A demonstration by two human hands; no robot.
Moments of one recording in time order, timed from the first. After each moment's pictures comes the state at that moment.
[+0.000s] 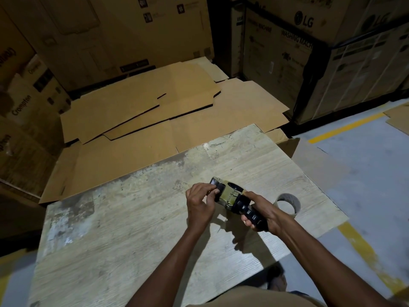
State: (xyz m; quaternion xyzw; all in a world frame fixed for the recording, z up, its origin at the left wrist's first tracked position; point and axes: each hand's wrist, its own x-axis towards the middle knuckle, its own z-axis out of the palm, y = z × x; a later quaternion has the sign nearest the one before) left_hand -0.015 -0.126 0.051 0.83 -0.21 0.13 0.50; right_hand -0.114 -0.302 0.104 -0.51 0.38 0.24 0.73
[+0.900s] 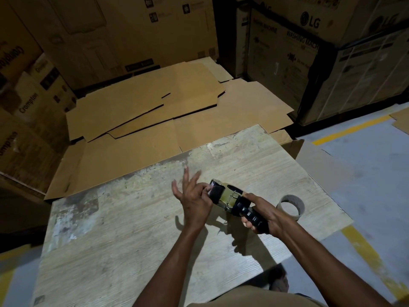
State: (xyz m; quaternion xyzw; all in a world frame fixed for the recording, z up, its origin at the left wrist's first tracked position) left_hand 0.000 -0.112 0.061 0.88 -0.19 0.19 0.39; right_hand -0.113 -0.291 0.112 -0.51 0.38 0.25 0.73
